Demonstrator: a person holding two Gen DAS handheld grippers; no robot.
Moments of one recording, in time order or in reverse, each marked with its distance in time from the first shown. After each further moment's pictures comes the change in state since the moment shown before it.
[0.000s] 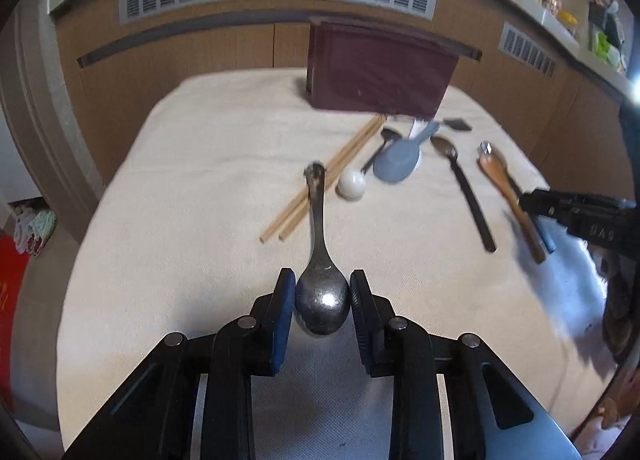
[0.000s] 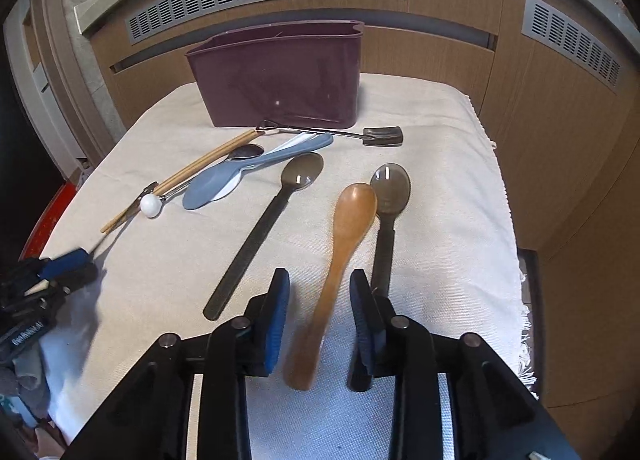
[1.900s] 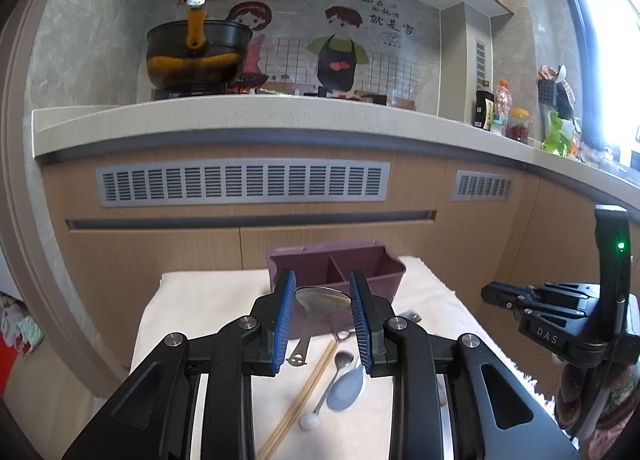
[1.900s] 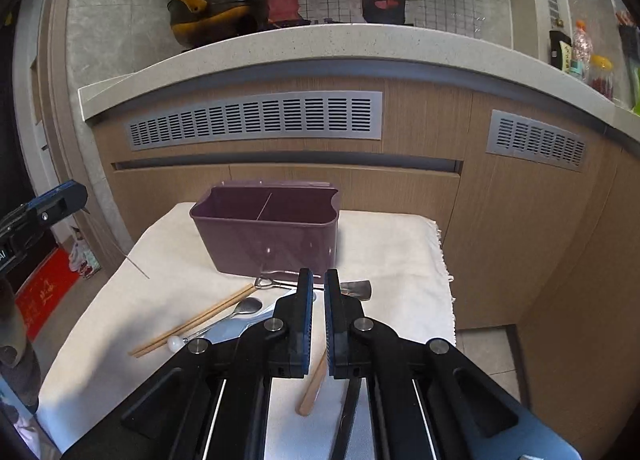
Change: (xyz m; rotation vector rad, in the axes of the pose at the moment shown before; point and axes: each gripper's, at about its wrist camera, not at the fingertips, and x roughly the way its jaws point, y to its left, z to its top) left arm -0.083 -0.026 0.141 0.081 -0.455 -0.090; right arm -0.074 -0.017 0.077 0.025 -0.294 -0.034
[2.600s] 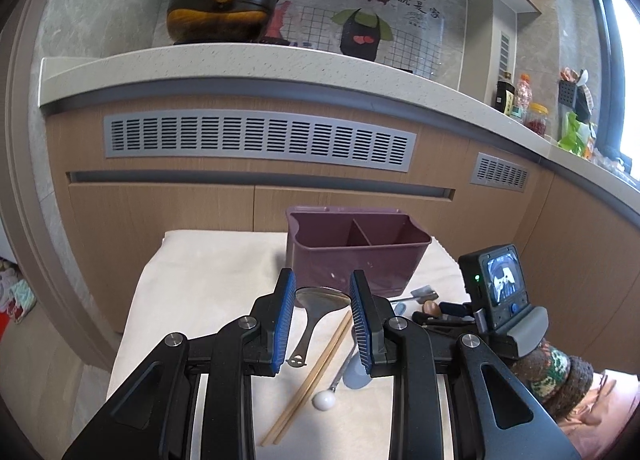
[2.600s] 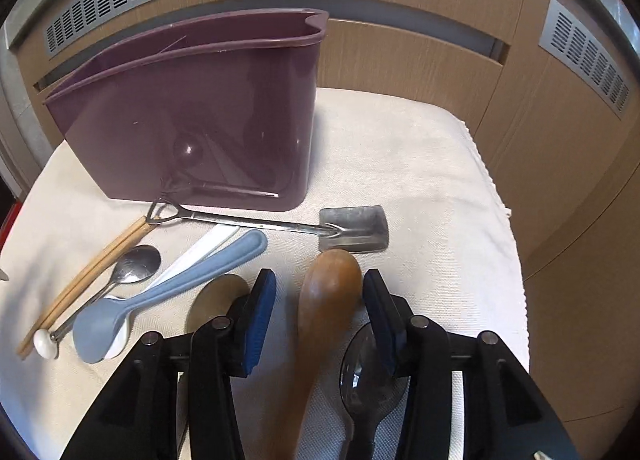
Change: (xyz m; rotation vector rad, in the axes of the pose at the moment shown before) left arm 0.026 0.035 -0.033 -0.092 0.095 0.010; right arm 0.168 -0.001 -0.040 -0.009 0.334 -0.093
